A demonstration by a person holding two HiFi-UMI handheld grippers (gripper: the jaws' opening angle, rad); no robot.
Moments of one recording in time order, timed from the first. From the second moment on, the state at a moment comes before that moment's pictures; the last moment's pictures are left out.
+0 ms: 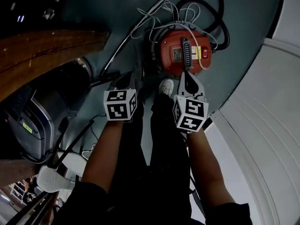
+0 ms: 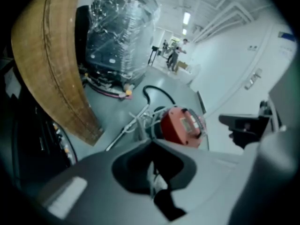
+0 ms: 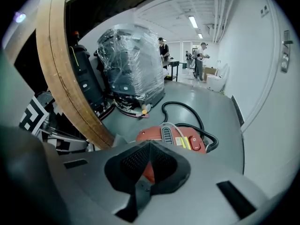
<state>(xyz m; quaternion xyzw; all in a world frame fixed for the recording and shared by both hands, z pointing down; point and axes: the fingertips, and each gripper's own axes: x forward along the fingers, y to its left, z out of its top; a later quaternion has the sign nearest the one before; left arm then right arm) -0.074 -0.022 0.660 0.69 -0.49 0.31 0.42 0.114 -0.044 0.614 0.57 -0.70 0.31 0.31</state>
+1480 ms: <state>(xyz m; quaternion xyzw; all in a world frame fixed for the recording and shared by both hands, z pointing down) 0.028 -0.109 0.052 0.82 -0.55 0.07 0.15 0.124 -0.093 0.058 0.57 -0.82 0.06 0.01</state>
